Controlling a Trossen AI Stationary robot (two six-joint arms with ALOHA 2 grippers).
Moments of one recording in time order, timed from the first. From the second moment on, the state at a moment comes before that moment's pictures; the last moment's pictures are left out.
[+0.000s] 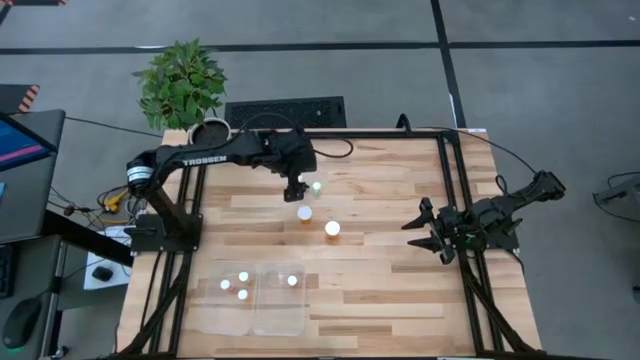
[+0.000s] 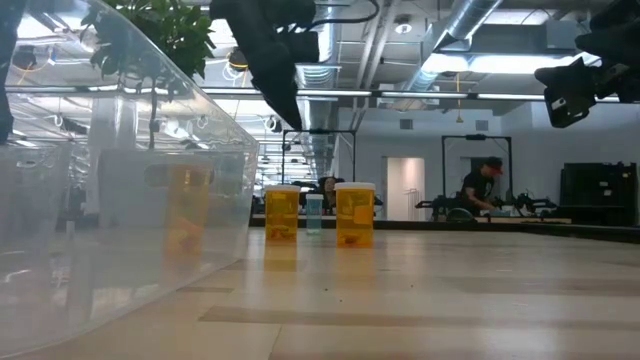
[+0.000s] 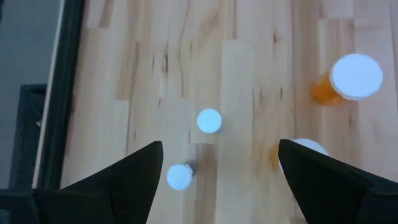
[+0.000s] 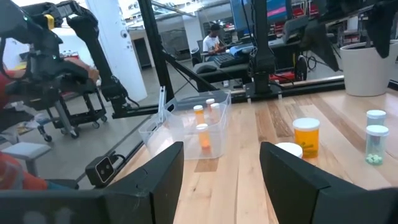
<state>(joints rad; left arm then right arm) 0.31 1.67 1.45 -0.80 0.01 0.28 0.42 0.04 0.01 0.04 0.24 0.21</state>
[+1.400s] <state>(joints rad) 0.35 1.96 1.45 -0.66 0.07 0.40 0.42 0.04 0.01 0.04 0.24 0.20</state>
